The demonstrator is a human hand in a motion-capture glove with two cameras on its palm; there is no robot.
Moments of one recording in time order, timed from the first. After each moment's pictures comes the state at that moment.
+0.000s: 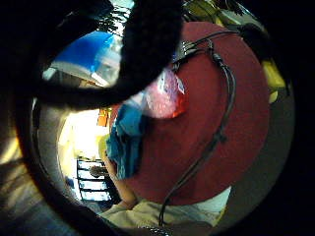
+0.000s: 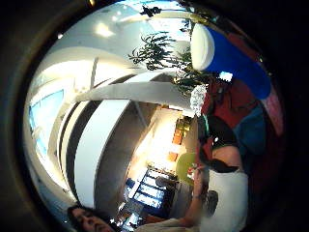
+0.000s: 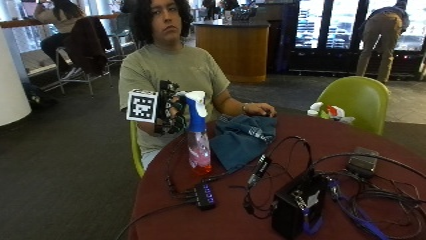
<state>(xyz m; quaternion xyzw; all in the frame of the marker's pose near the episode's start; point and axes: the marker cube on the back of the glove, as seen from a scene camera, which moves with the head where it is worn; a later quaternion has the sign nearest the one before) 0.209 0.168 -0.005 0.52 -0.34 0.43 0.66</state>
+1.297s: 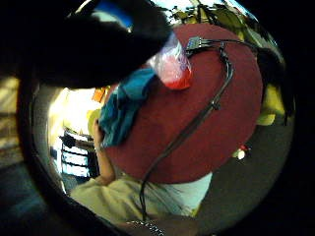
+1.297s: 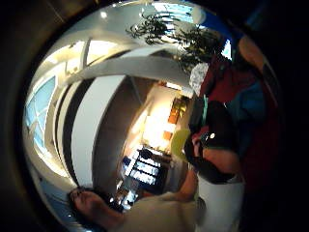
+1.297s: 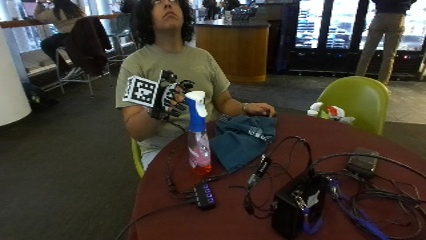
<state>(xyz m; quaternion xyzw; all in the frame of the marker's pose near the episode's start) 0.129 0.193 0.008 0.42 -0.30 0.34 0.79</state>
